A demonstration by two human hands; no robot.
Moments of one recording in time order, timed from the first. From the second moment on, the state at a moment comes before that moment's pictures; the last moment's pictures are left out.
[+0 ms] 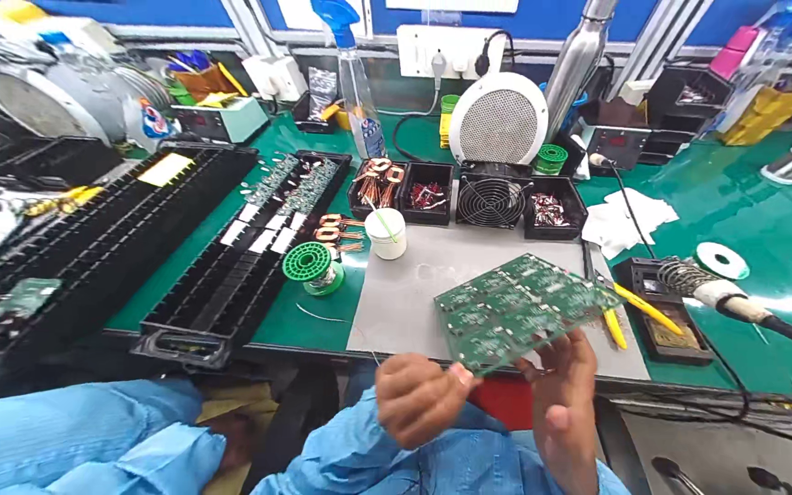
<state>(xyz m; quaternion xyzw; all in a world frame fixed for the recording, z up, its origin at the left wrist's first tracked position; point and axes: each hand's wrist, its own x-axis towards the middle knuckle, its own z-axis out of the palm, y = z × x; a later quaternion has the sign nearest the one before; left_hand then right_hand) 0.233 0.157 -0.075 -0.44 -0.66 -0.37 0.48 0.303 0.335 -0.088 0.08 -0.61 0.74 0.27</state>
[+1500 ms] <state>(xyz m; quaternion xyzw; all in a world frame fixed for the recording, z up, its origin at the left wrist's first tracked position) 0.188 0.107 -0.082 -0.50 -0.83 -0.19 0.15 0.279 0.411 -0.125 0.26 -0.90 0.24 0.24</state>
